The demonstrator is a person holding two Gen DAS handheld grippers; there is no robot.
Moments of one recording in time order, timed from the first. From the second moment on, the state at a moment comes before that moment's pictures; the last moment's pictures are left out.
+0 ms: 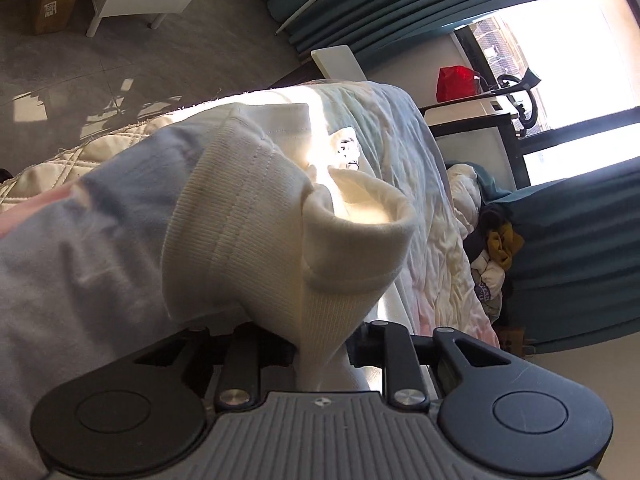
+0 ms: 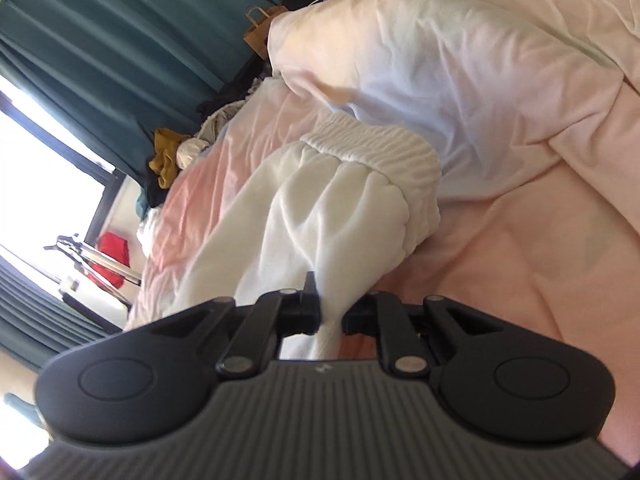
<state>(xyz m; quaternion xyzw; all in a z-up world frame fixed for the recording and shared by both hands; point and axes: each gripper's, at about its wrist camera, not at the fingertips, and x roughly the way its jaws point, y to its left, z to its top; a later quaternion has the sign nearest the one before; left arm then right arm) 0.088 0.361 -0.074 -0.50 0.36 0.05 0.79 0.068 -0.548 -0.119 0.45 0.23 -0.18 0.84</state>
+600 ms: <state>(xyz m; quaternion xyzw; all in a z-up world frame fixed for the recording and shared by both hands) 0.072 0.377 0.040 -0.32 0.31 0.02 0.89 0.057 -0.409 0.006 0.23 0.23 -0.10 0.94</state>
